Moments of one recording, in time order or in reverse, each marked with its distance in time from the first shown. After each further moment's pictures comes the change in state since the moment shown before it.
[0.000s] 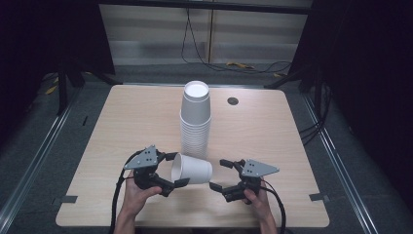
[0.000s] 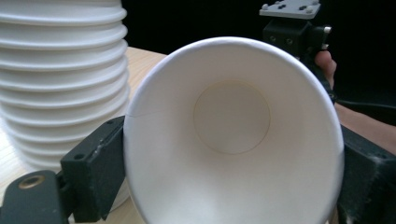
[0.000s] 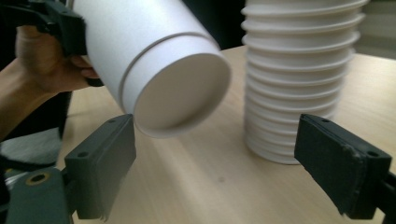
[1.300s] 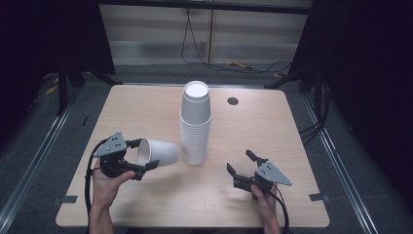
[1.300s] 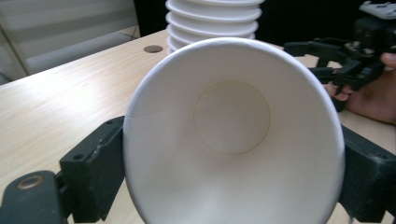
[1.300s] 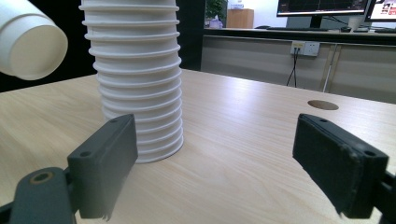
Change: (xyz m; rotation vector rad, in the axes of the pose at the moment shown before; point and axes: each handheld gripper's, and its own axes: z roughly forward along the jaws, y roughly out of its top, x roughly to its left) left arm 0.035 0.014 -0.069 0.104 0.285 -0.025; right arm -0.016 -0.024 -0.021 -0.133 -0.506 -0.026
